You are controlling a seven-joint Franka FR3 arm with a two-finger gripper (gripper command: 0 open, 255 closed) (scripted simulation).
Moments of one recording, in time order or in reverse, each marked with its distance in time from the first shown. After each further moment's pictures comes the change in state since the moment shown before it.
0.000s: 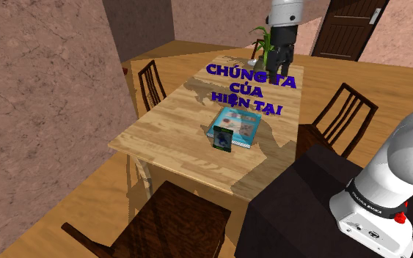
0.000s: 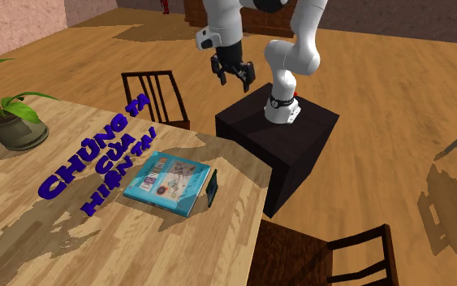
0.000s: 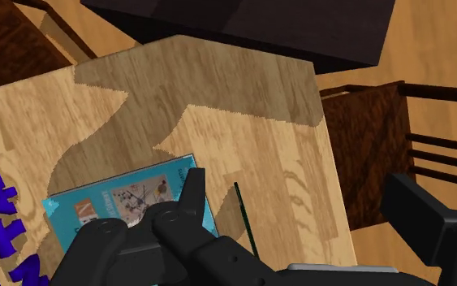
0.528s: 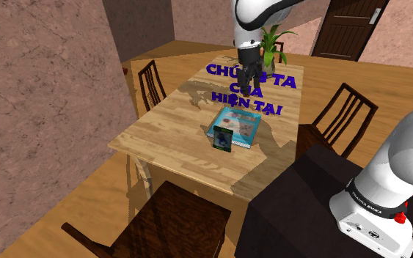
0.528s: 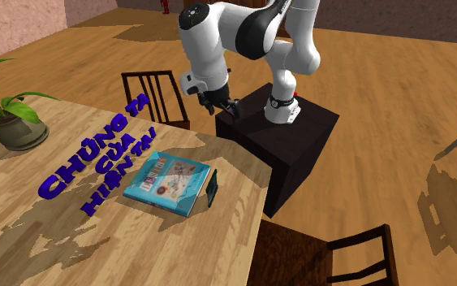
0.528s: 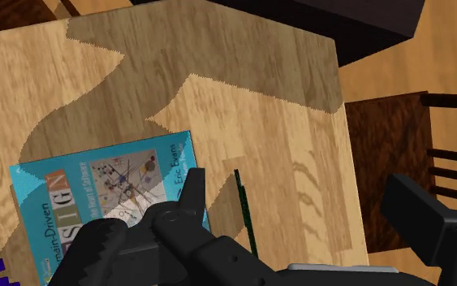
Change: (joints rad) arm 0.033 0.352 0.040 0.188 -0.037 0.080 -0.009
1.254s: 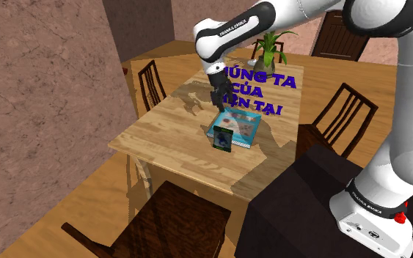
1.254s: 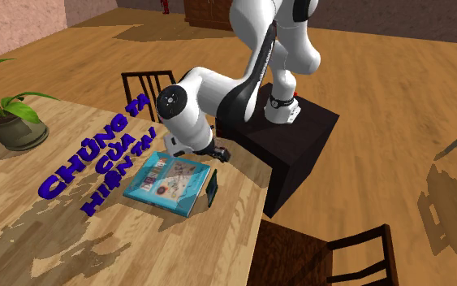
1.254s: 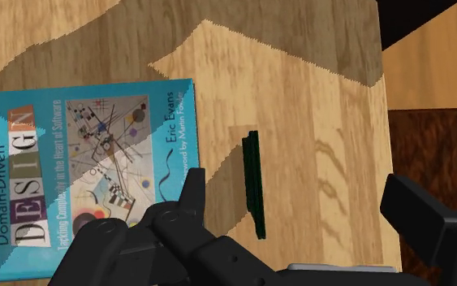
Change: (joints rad) arm 0.048 0.476 0.028 0.386 -0.084 -0.031 -0.016
